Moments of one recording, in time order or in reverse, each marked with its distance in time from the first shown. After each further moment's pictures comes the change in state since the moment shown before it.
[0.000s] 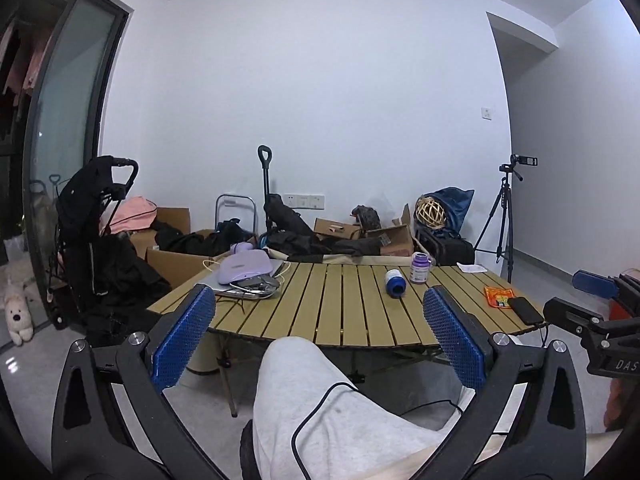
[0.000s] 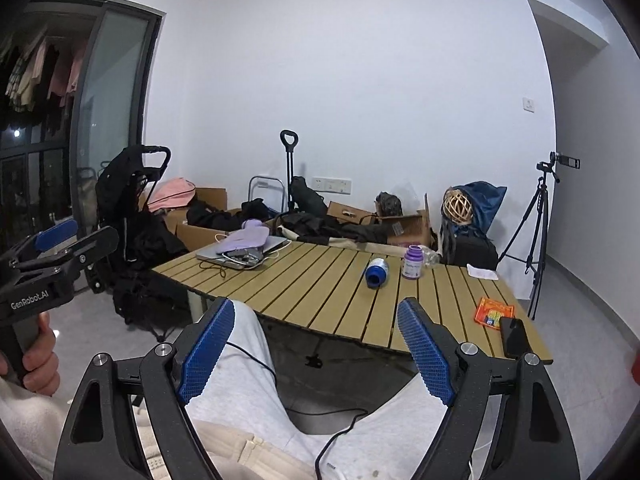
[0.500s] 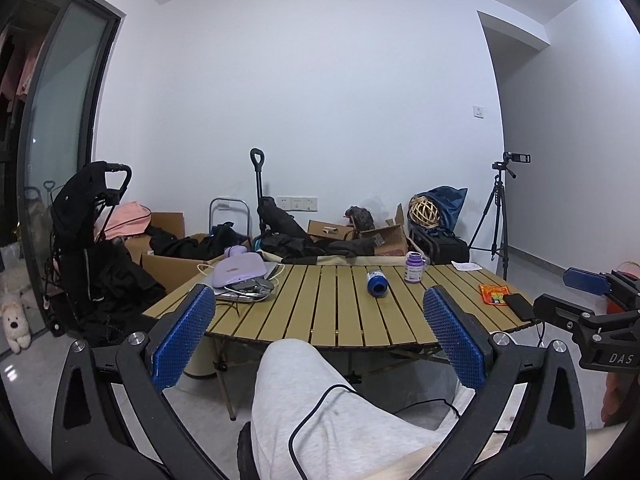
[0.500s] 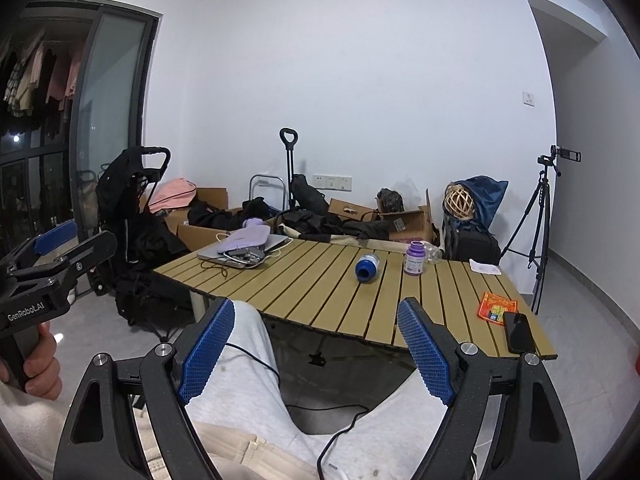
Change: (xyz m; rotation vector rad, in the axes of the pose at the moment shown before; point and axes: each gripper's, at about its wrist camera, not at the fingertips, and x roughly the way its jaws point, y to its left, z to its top) left arm -0.002 0.001 -0.003 0.018 -0.009 -0.026; right arm 0.003 -0.004 0.000 0.009 0.006 0.008
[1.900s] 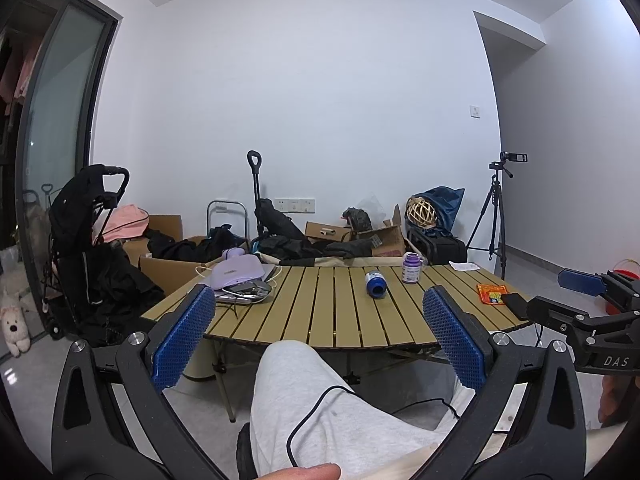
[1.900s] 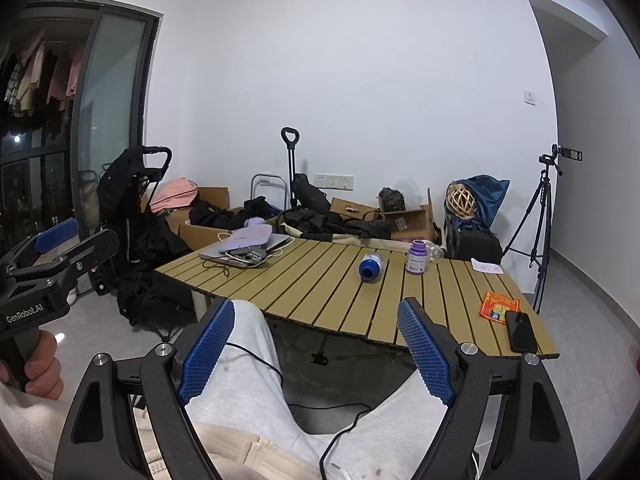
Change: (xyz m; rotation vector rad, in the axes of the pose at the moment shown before) left arm 0.002 0.005 0.002 0.012 -0.006 -0.016; right arm 0.000 0.014 -0.006 0.000 -0.001 -0.001
